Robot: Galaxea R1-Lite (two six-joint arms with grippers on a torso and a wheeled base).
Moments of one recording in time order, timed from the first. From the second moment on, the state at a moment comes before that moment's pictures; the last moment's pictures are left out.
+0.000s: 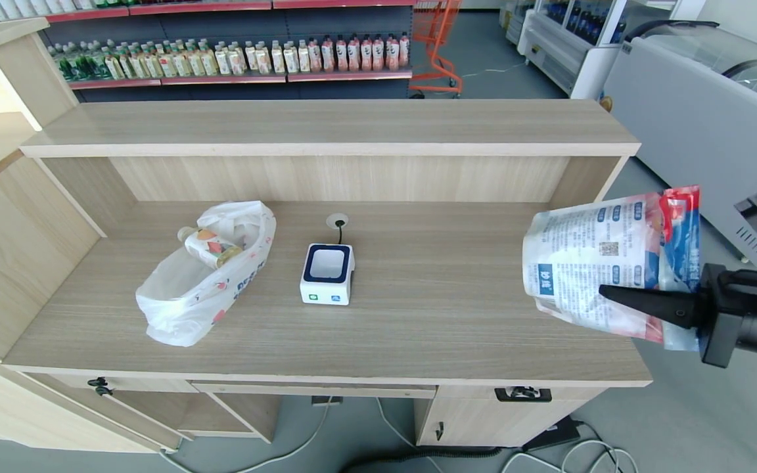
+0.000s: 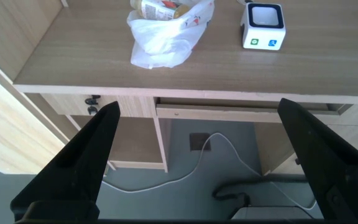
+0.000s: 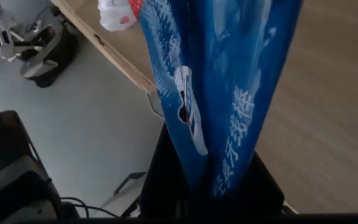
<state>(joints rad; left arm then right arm) 0.00 0.00 0.00 0.00 0.00 0.00 0.01 1.34 -0.56 -0.54 0.84 -0.14</state>
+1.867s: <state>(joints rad) 0.00 0.00 0.00 0.00 0.00 0.01 -0.11 1.27 -0.46 -0.54 0.84 -0.08</state>
